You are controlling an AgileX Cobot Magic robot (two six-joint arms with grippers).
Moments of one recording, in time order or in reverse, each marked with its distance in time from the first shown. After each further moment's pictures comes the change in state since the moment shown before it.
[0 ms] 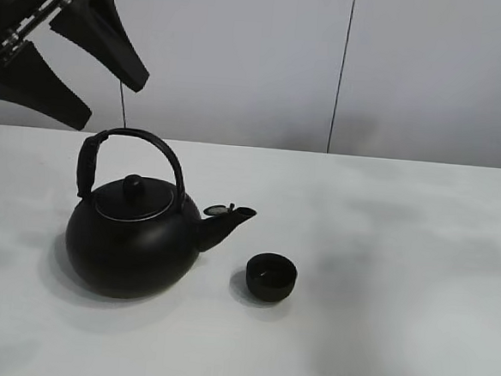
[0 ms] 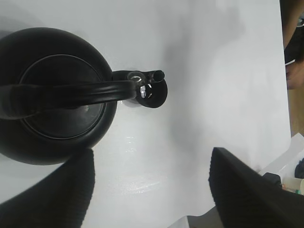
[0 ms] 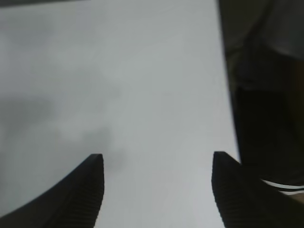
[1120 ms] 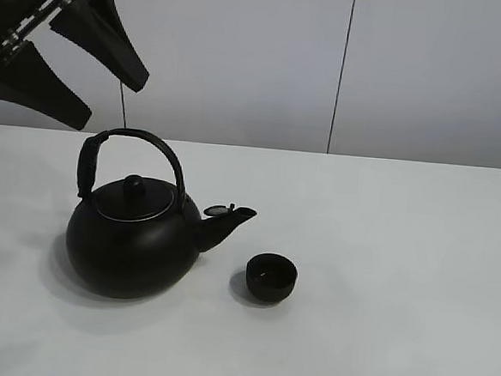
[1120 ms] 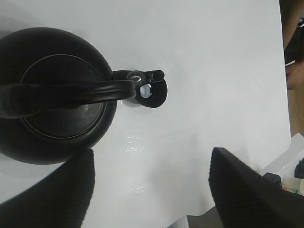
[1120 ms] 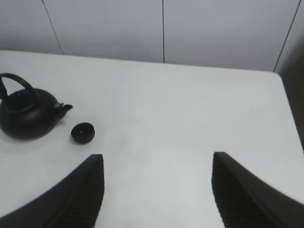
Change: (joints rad) left arm 0.000 0.000 0.000 0.000 0.000 0.000; right arm 0.123 -1.377 0.385 0.261 0.412 -0.120
